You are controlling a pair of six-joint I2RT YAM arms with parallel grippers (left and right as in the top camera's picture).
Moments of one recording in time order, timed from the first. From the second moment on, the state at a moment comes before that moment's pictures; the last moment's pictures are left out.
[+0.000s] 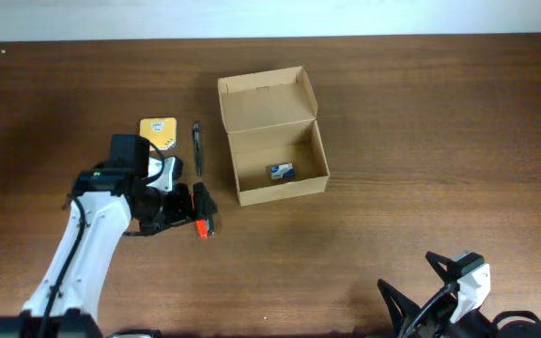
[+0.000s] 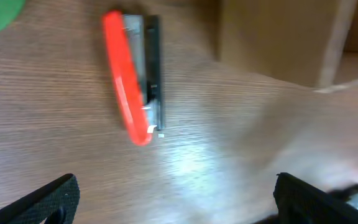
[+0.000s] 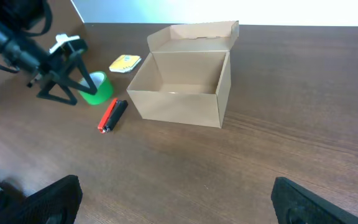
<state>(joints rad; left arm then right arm) -0.01 1.45 0.98 -0.98 0.40 -0.19 0.67 0.13 0.80 -1.07 0.08 0.29</state>
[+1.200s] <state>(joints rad) -0.20 1.74 0.99 -0.84 0.13 -0.24 0.67 0.13 0.80 -1.07 0.08 0.29</state>
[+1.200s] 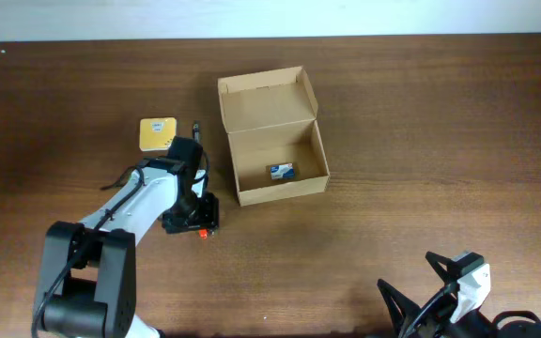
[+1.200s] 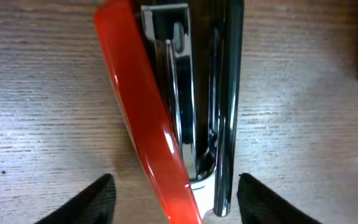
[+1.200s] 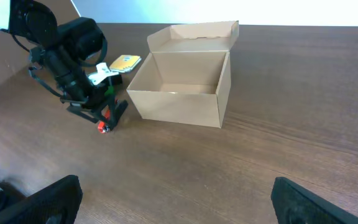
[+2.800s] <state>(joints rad) -0.20 1.75 1.21 -1.03 0.07 -0.28 0.67 0.13 0.80 -1.07 0.08 0.29</state>
